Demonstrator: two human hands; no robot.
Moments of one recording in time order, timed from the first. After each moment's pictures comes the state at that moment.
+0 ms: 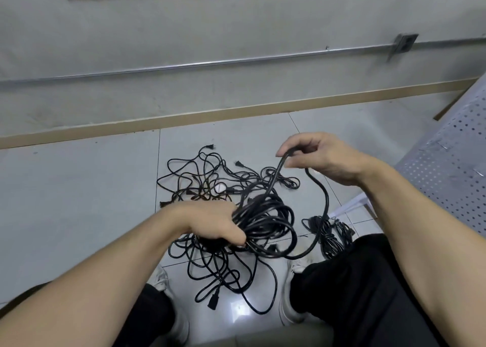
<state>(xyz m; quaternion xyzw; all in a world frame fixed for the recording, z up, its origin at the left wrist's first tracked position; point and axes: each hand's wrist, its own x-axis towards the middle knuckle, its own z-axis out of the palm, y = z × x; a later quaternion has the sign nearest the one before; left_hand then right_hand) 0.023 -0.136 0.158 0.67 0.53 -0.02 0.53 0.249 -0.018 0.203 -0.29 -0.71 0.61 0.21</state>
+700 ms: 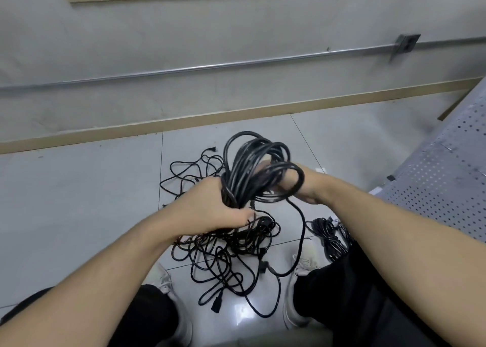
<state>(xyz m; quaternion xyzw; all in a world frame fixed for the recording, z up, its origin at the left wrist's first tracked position) 0.024 -0.157 0.200 0.68 0.58 0.24 0.38 0.208 -0.037 0.168 -0.37 -0.71 0.59 0.10</state>
